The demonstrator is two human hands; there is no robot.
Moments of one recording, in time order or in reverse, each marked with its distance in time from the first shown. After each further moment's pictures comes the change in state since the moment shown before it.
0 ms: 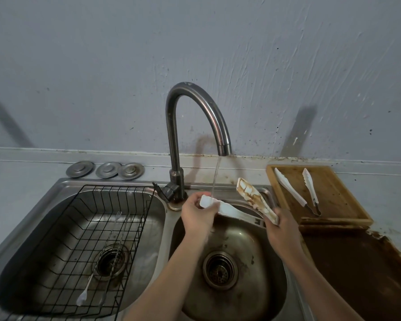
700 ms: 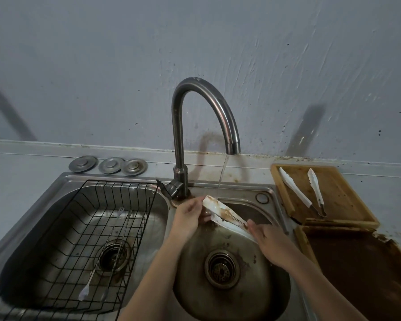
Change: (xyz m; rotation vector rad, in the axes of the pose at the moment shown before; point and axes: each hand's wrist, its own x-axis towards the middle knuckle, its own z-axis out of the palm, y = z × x) left_hand 0.014 -0.012 -0.038 -0.011 -0.268 -0.009; right_hand -0.008 -0.013 0.007 -0.291 -0.515 -0.016
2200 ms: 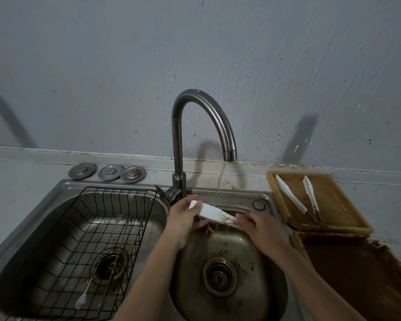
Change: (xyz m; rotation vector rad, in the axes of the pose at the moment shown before) left_hand 0.003 0.023 -0.002 -0.289 0.044 -0.179; right_hand 0.009 -0.025 -0.013 -0.031 0.249 -0.190
